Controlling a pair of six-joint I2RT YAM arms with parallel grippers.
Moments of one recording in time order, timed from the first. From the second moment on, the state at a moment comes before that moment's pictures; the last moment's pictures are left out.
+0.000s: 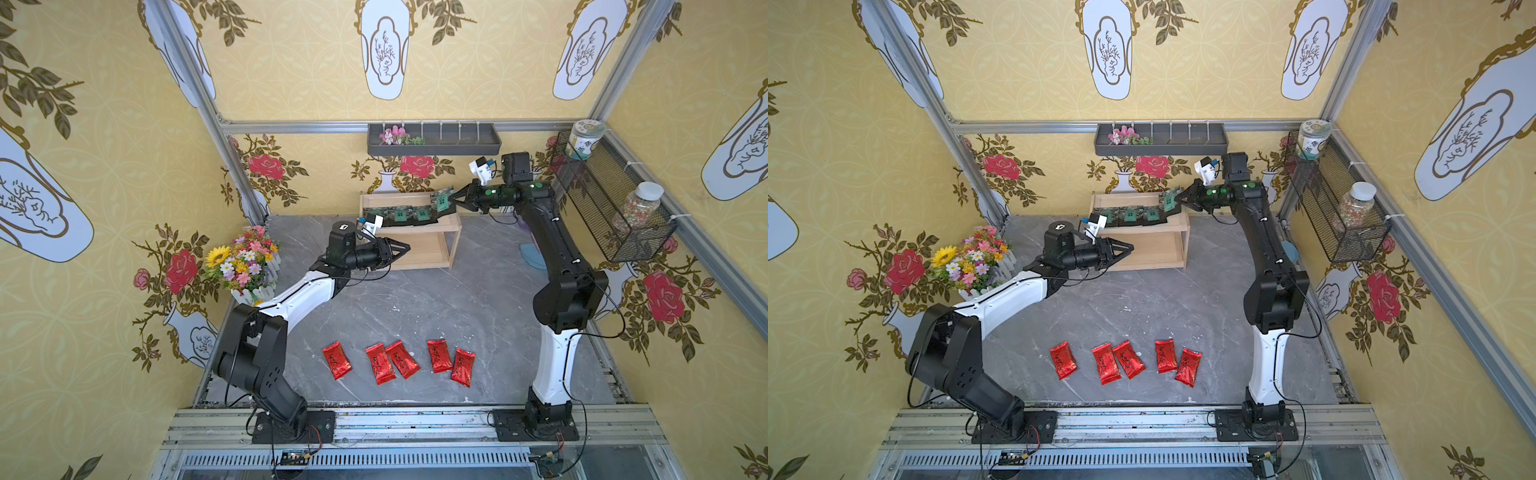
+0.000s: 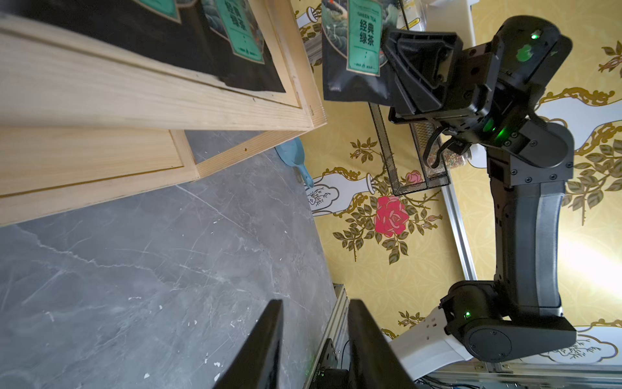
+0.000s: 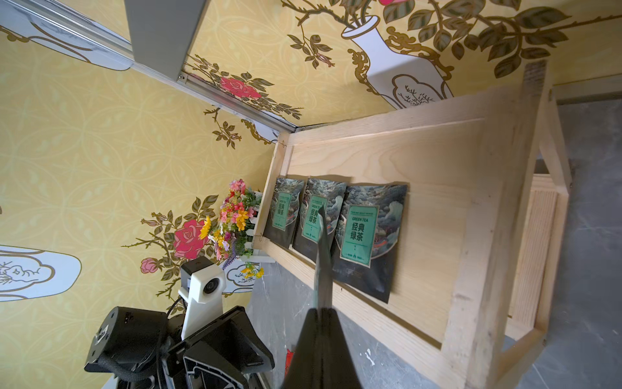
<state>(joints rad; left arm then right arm) -0.40 1.62 1.10 0.22 0.78 -0.93 0.10 2.12 2.29 -0.86 -0.84 0.42</state>
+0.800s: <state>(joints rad) -0.37 1.63 1.09 0.22 0.79 -0.92 0.10 2.27 2.44 -0.93 -0.84 0.44</state>
